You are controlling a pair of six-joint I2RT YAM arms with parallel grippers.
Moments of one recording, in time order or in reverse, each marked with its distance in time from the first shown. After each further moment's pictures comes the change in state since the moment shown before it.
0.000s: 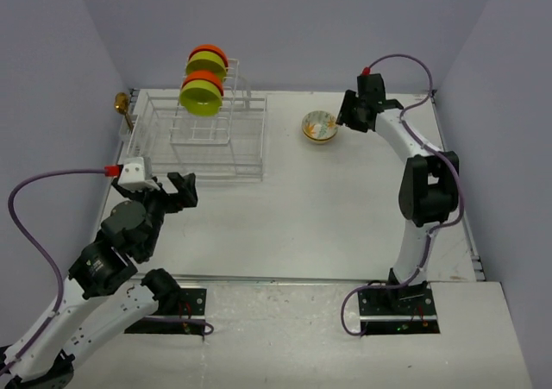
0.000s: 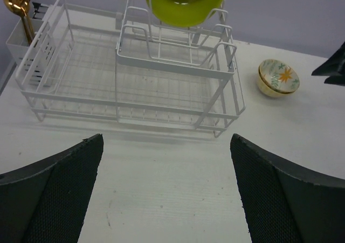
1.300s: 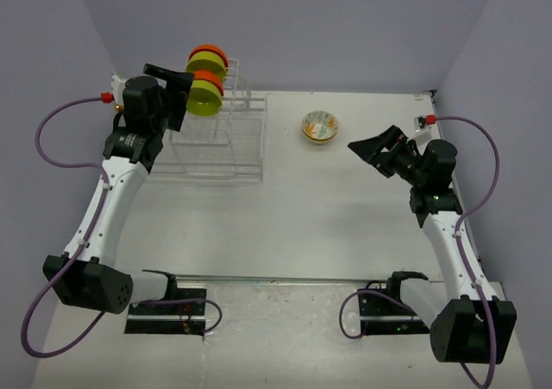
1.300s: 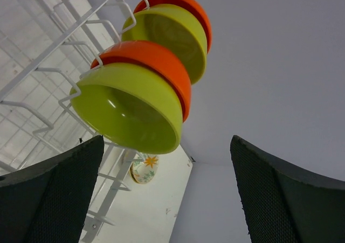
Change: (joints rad) left arm 0.569 0.871 0.594 0.086 0.468 -0.958; right arm -0.209 -1.064 -0.996 0.523 -0.633 0.386
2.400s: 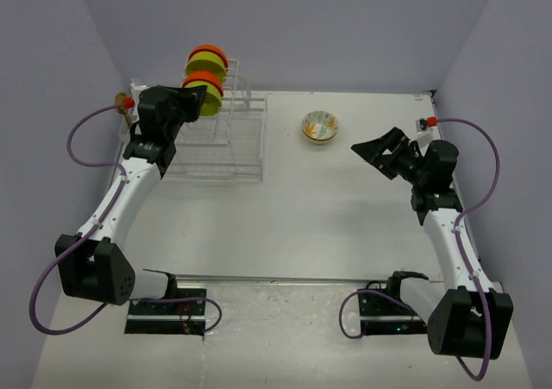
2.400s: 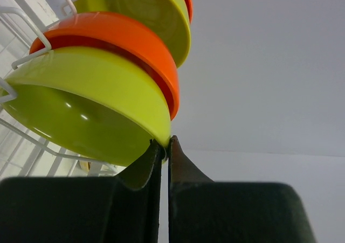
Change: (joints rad) left arm 0.006 0.057 -0.200 0.401 0.134 -0.129; right arm -0.051 0.040 -0.021 0.010 -0.031 -0.028
